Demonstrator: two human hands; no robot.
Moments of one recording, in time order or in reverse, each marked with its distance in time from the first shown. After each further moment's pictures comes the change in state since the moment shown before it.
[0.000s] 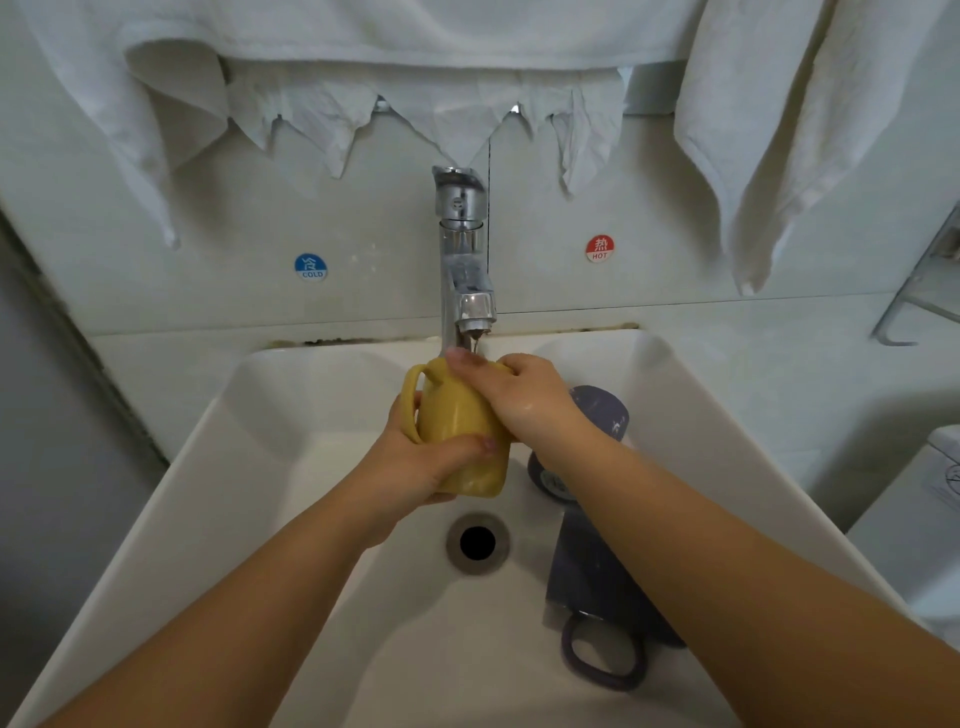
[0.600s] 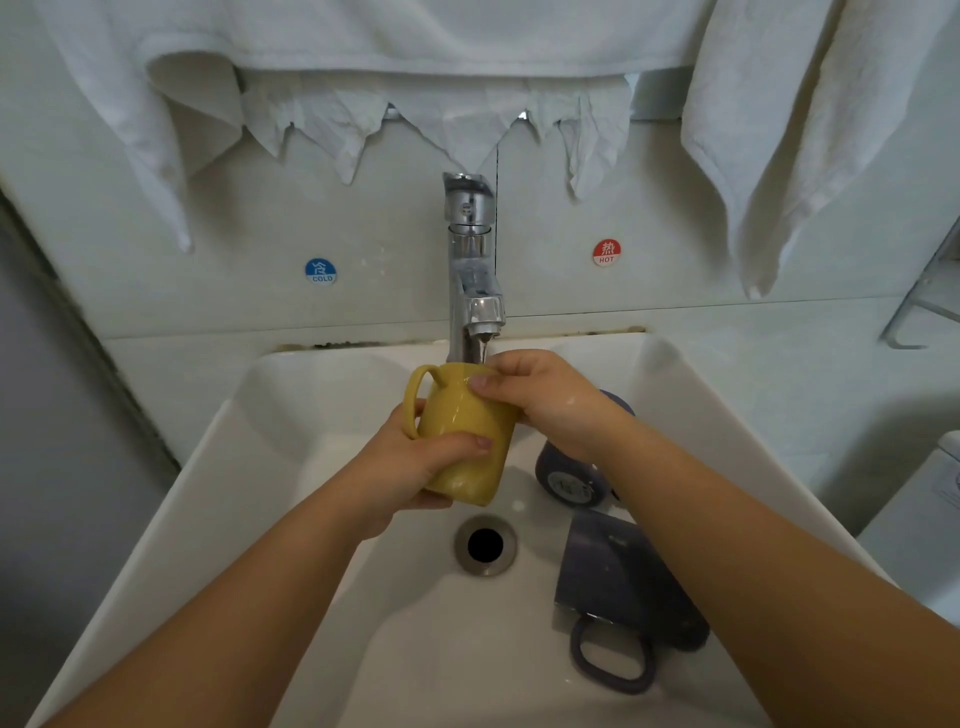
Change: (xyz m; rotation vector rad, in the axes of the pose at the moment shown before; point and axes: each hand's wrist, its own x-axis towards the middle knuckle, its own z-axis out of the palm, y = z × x) left_hand 0.001 0.006 -0.010 0.048 -0.010 -0.053; right_hand 0.005 0.004 -0.016 0.103 -0.255 -0.147
